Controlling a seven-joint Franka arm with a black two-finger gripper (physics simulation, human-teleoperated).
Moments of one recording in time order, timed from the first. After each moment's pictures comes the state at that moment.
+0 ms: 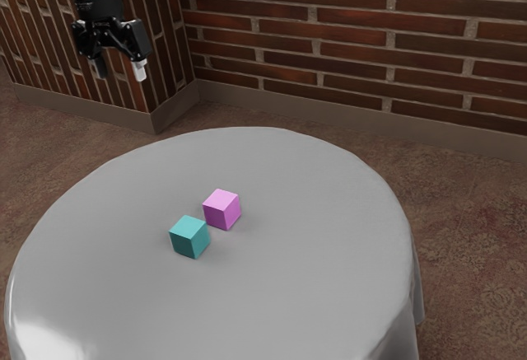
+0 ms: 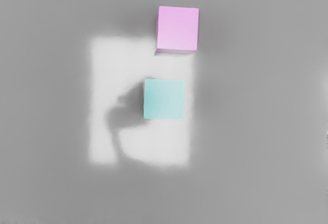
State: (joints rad) arm 0.06 0.08 0.06 -1.34 -0.08 1.36 0.06
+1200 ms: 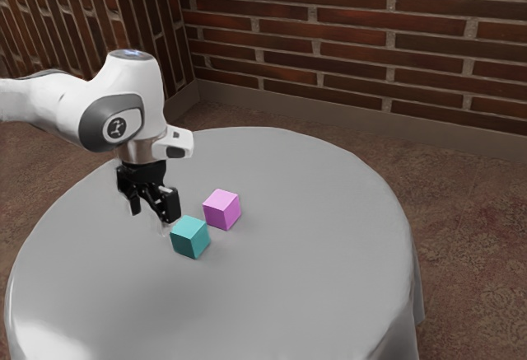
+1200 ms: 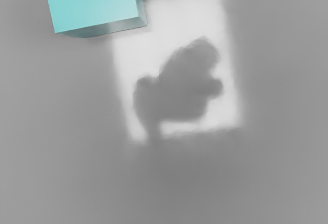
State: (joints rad) arm 0.07 -0.15 -0.14 -2.25 0.05 1.96 0.09
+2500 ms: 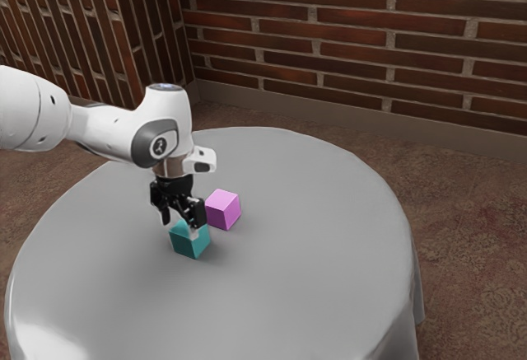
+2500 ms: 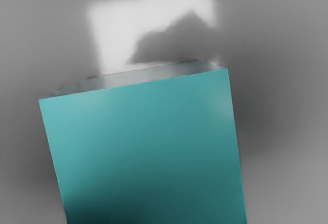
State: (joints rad) arm 0.11 0.31 -0.09 -1.99 0.05 2.12 0.15
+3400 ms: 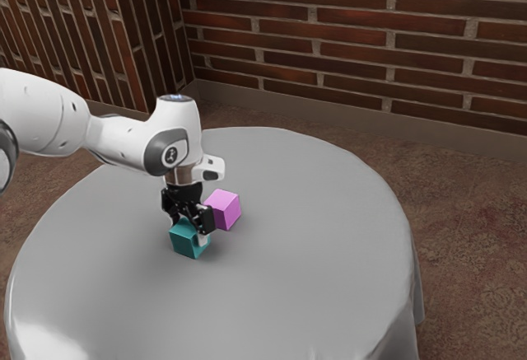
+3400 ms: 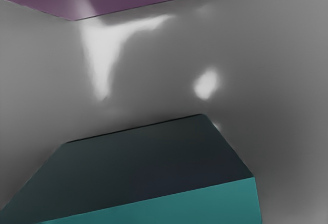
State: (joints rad) arm 0.11 0.41 -0.09 -1.93 0.05 2.16 0.20
